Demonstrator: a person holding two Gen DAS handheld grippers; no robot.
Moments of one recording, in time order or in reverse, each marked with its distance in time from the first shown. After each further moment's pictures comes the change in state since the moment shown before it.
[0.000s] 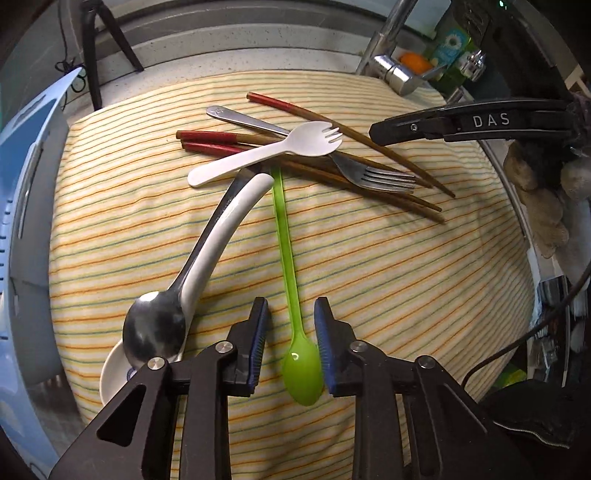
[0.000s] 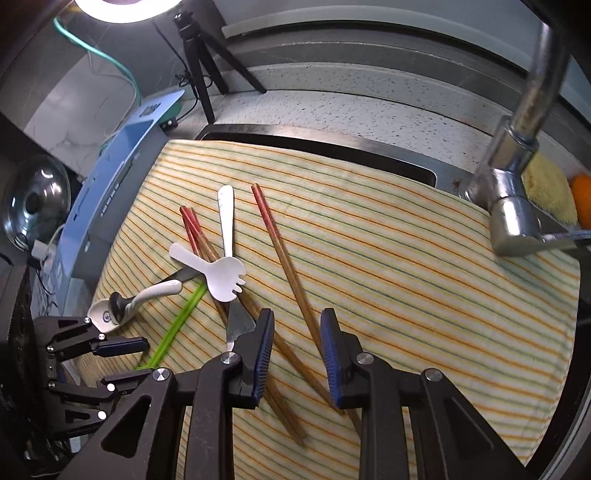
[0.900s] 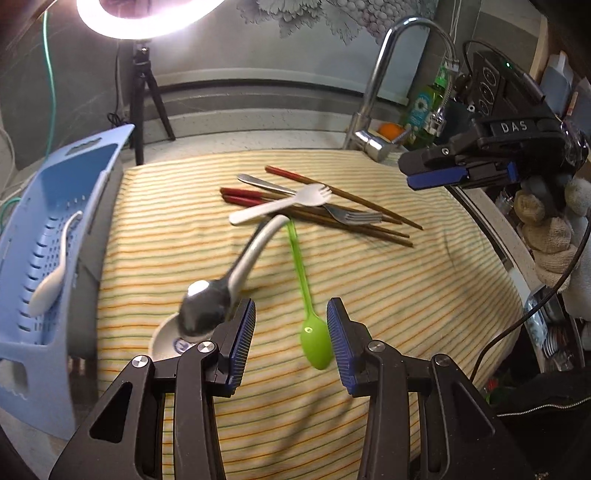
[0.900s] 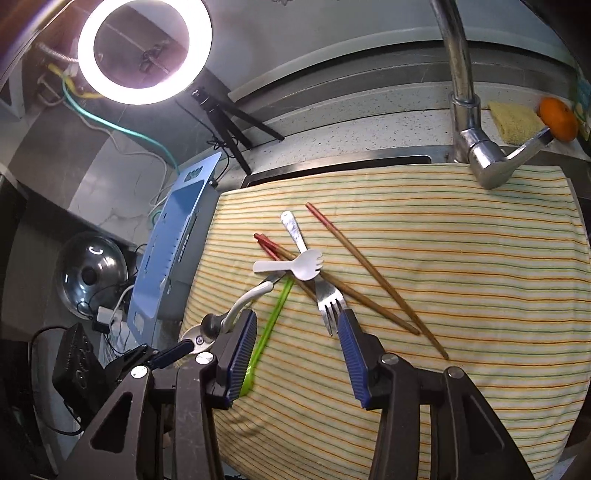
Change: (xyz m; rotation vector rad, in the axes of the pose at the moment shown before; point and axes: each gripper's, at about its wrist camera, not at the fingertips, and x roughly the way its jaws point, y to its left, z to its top) left arm -0.060 0.007 -0.063 0.028 -0.358 -0.022; right arm -0.064 0.022 -0.057 0.277 -0.184 0.232
